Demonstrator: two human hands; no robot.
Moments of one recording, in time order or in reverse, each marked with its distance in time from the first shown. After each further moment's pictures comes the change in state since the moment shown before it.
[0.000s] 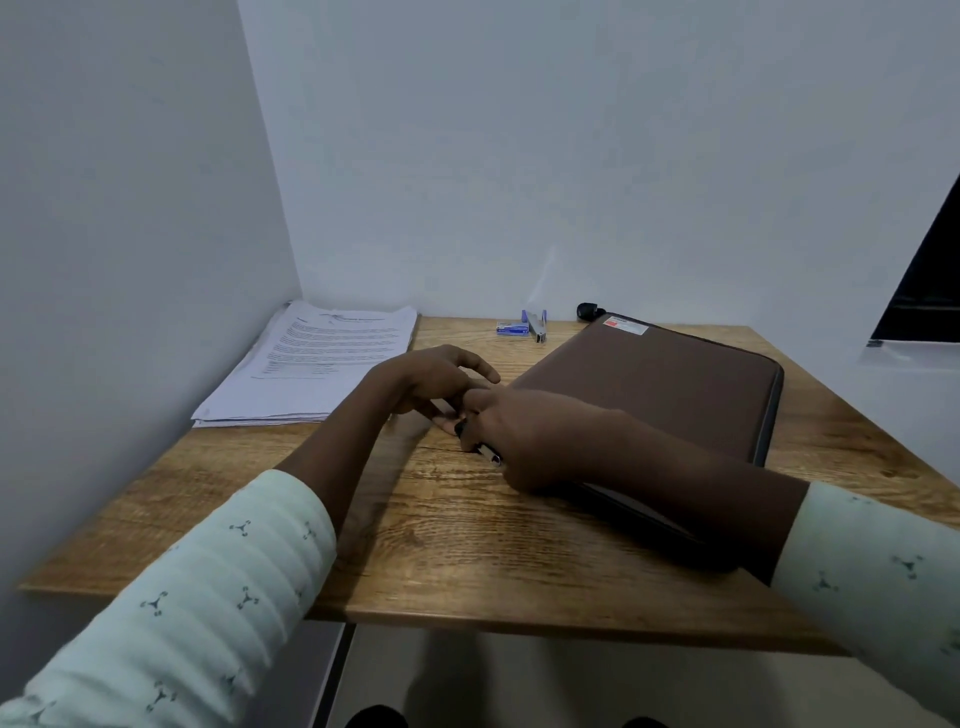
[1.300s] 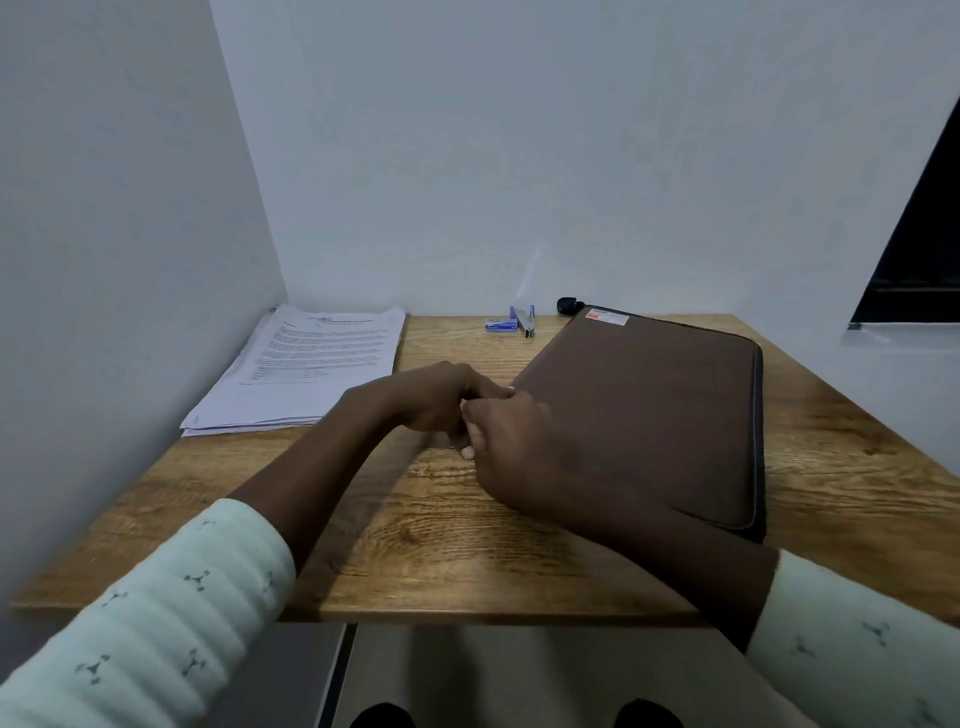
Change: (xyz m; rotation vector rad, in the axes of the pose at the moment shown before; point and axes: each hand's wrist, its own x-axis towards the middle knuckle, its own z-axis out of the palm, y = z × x) left_hand -0.017 0.000 0.013 0.662 -0.130 0.411; right_hand -0.012 -0.031 0.015 0.502 0.313 0.348
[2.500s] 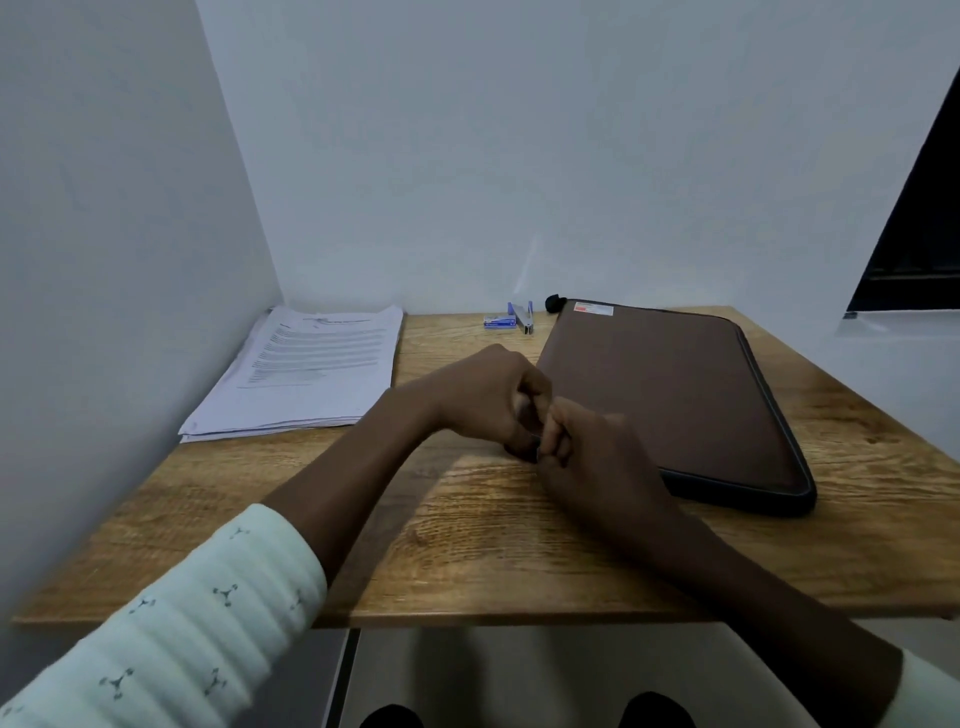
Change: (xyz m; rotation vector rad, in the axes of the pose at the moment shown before) left_hand 0.005 0.042 0.006 0.067 0.208 0.191; right_hand -0.055 0.029 0.005 0.195 0.422 0.079
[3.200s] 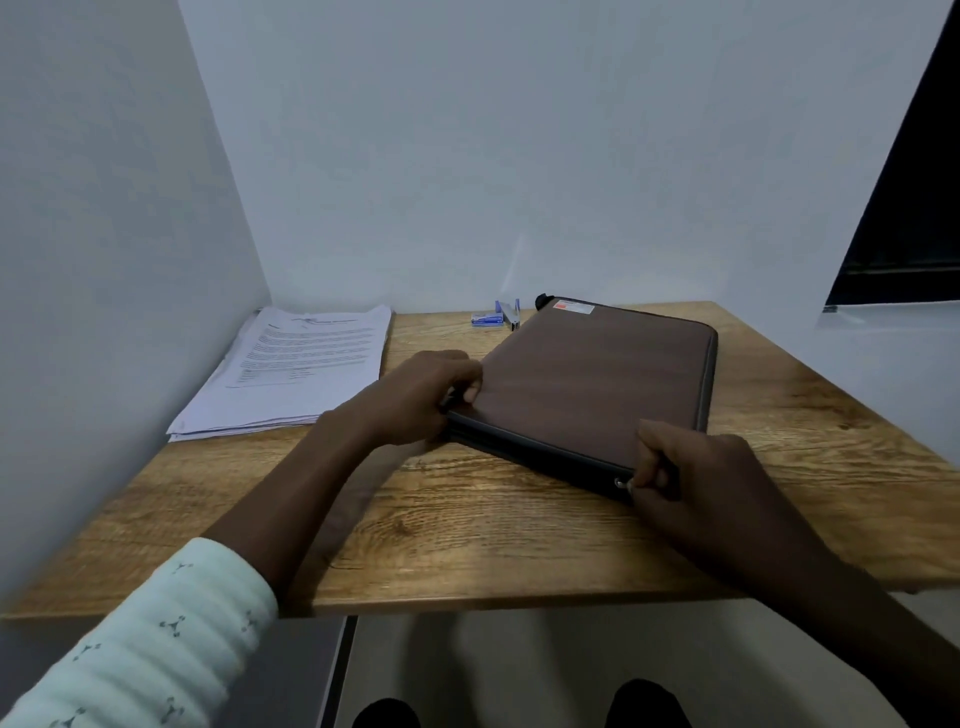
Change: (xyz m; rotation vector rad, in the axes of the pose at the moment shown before) left_hand -0.030 -0.044 0.010 0.101 0.130 -0.060; right_hand -0.056 0.025 -0.064 -0.148 0.032 -0.052
